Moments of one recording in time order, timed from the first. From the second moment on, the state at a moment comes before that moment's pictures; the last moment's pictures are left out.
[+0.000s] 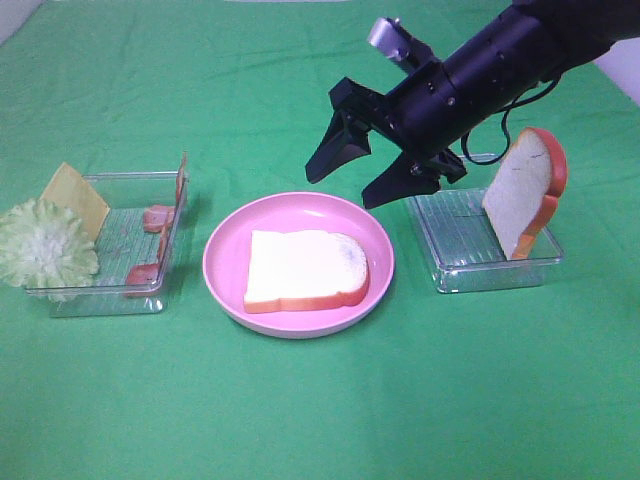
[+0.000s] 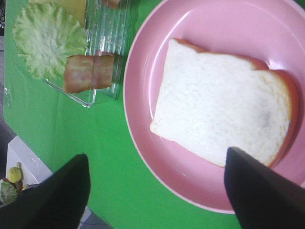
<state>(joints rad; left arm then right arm) 0.05 -0.01 -0.50 -0.05 1.03 0.01 0.30 1.93 -1.34 0.81 0.87 -0.40</state>
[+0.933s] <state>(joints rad) 0.05 -0.01 -0.50 -0.05 1.03 0.00 0.30 1.13 -1.21 0.05 1.18 -0.01</state>
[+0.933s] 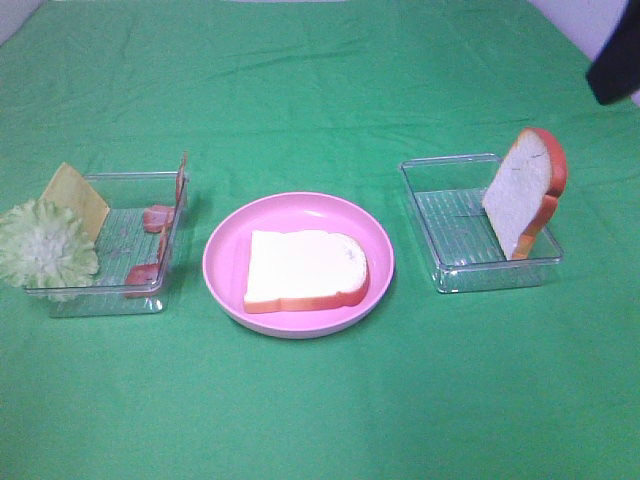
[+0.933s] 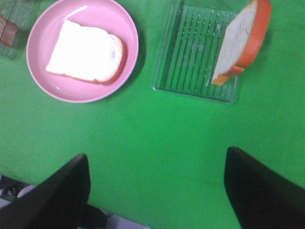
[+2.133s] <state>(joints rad) 0.05 -0.01 -0.50 -0.05 1.03 0.01 0.31 0.14 -0.52 0.05 1.09 -0.09</state>
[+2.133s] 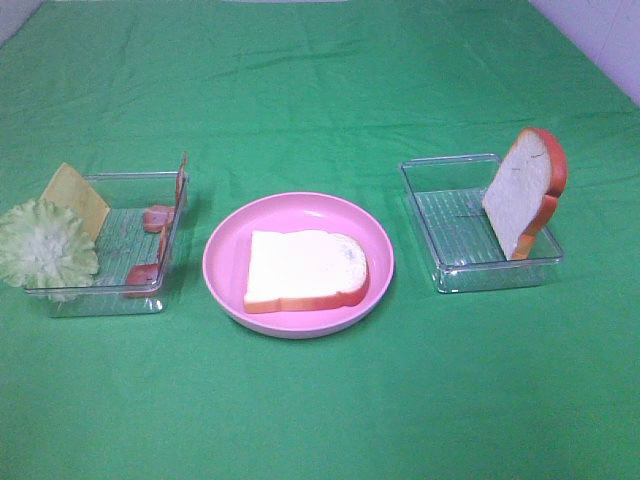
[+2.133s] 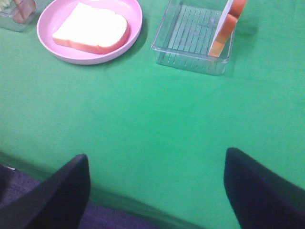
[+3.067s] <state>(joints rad) 0.05 -0.01 -0.50 -0.05 1.03 0.01 0.31 0.00 -0.51 0.06 1.07 -0.09</state>
